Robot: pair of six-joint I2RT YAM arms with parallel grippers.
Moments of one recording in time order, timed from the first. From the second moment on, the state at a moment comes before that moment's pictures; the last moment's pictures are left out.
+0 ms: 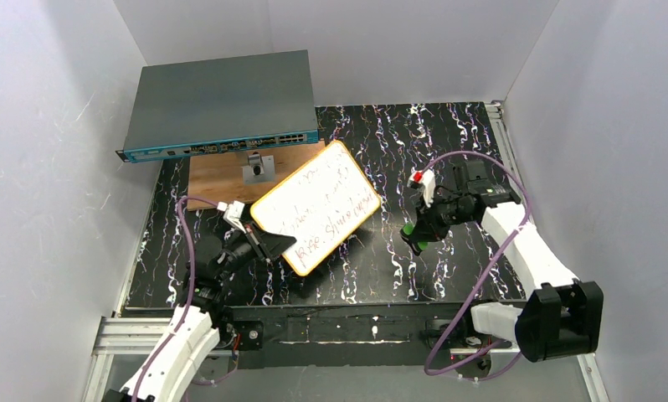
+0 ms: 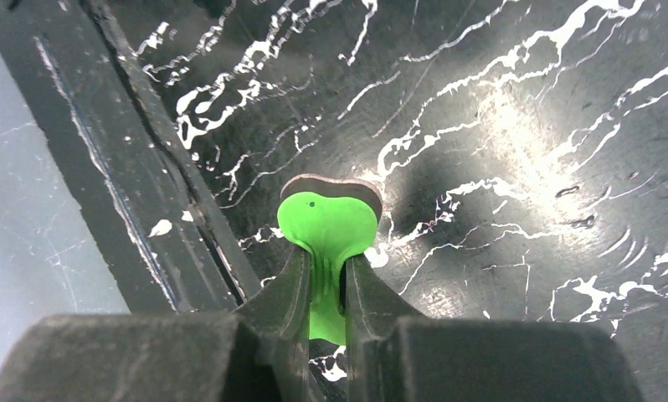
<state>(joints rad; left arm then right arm) -0.23 0.45 0.13 0.24 0.62 -0.86 0.21 1.22 0.92 -0.89 -0.73 -0.56</state>
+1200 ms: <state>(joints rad) -0.93 1.25 0.43 0.54 0.19 -0.69 0.55 1.21 1.01 -0.69 -0.58 -0.50</state>
